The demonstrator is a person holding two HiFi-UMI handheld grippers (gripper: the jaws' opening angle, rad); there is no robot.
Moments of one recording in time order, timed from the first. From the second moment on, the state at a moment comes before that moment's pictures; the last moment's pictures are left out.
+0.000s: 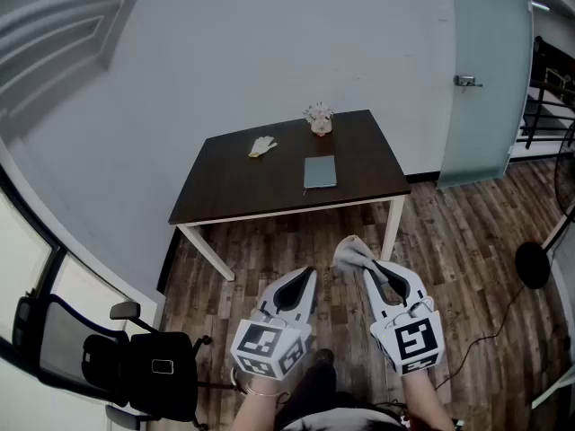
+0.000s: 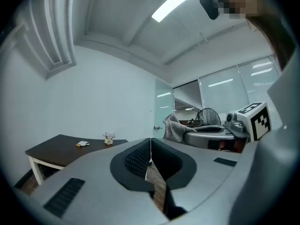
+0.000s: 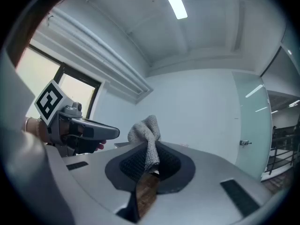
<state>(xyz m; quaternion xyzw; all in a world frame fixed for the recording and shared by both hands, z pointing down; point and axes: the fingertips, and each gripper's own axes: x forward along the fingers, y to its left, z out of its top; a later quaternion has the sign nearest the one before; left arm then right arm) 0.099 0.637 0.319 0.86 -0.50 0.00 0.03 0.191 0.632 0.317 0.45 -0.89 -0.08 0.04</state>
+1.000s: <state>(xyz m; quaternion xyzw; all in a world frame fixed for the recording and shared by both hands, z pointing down) 0.050 0.445 0.330 0.87 -0.48 -0.01 0.05 0.136 0.445 0.327 0.46 -0.89 -0.07 0.05</state>
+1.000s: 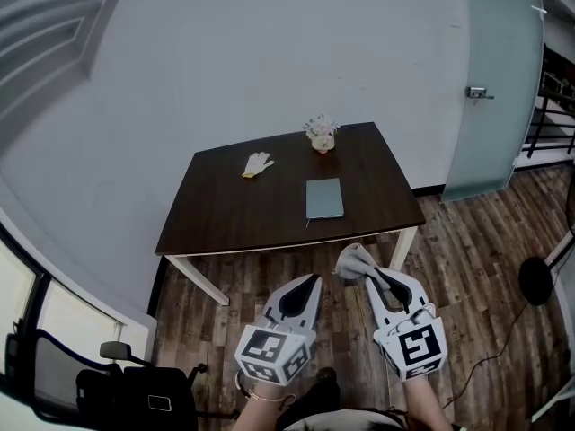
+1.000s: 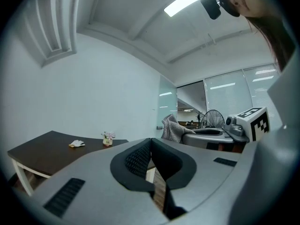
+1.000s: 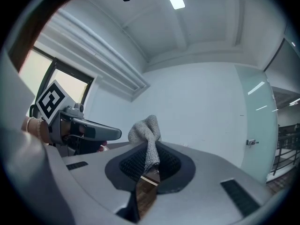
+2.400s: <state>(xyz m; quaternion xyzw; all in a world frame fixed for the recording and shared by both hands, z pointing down) -0.024 0.217 0.359 0.89 -0.44 -0.01 0.08 0.055 0.203 0.341 0.48 -0.87 -0.06 0.08</state>
